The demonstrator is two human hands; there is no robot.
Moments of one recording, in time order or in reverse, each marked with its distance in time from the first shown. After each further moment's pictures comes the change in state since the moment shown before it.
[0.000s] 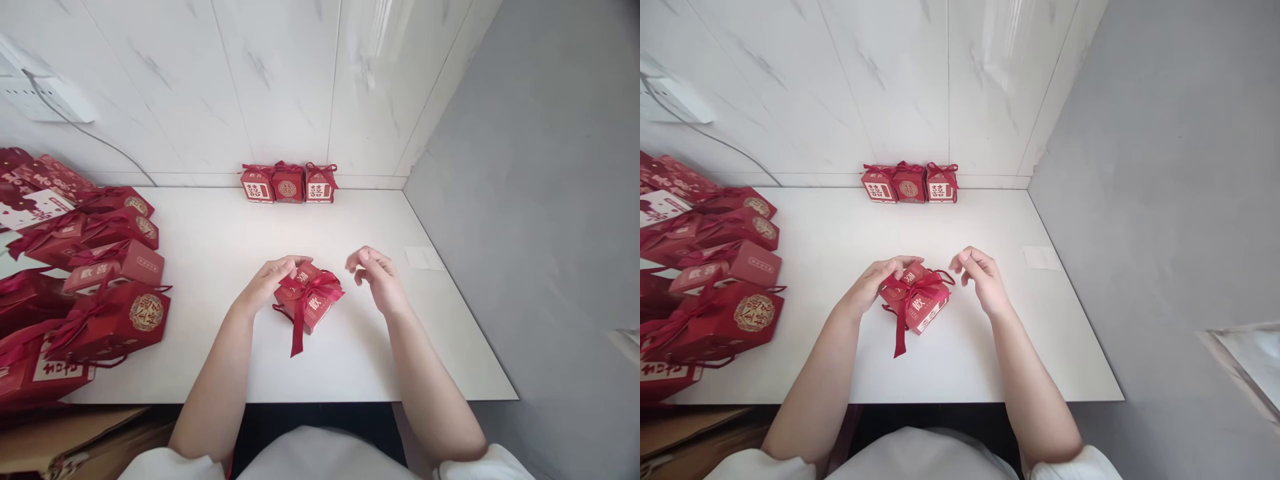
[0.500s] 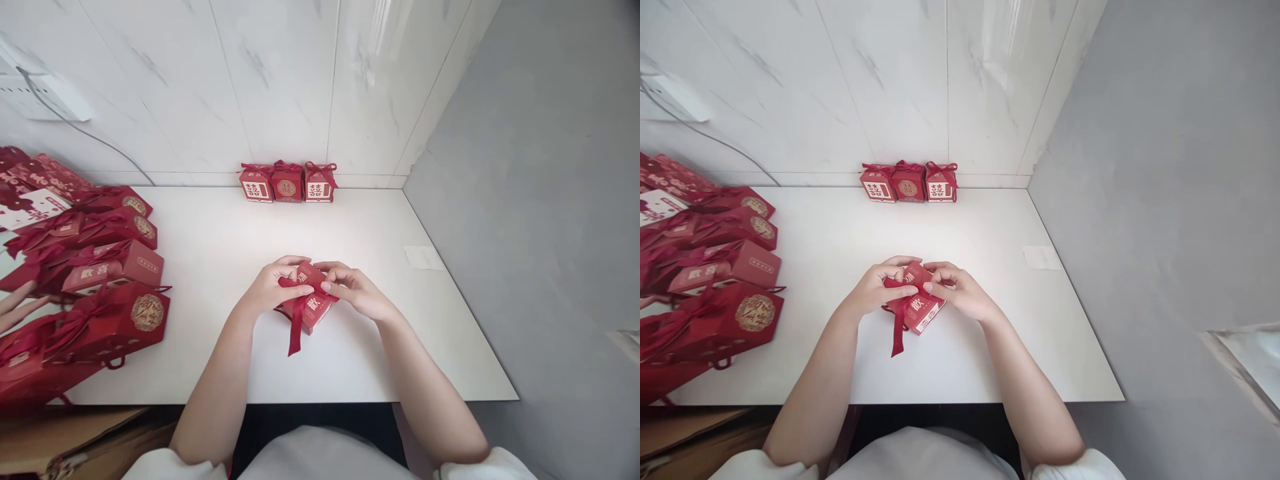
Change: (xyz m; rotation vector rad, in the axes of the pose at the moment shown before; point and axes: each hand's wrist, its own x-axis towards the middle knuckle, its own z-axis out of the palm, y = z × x) left_hand -0.005 -0.002 0.005 0.277 0.044 0.046; right_hand -0.001 0.007 0.021 0.016 -0.359 0.155
